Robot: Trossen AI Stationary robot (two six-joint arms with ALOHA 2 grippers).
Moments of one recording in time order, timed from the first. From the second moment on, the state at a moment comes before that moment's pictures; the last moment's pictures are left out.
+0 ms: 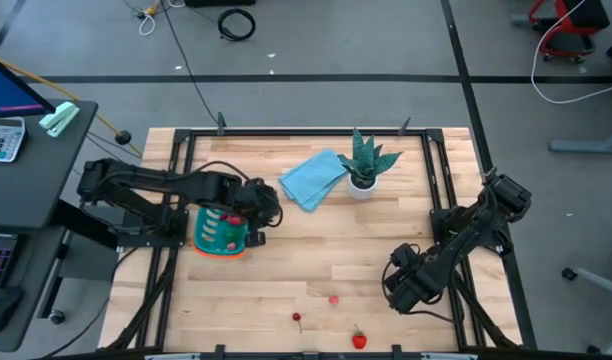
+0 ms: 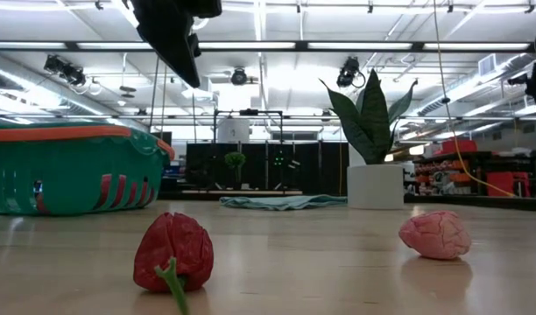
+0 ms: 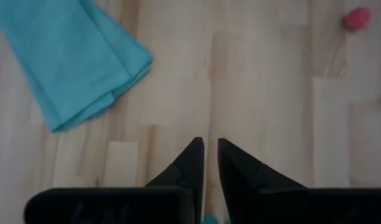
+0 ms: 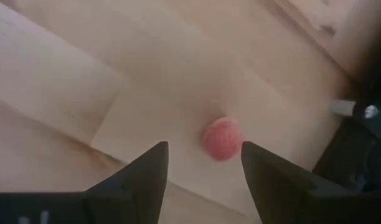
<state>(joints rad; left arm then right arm) -0.09 1.42 1.19 -0.80 -0.10 -0.12 0.79 1.67 0.94 -1.12 0.08 1.82</state>
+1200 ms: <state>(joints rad) -0.13 1.61 1.09 -0.58 -0.08 -0.23 0.76 1.68 0.84 -0.82 0.56 1.87</state>
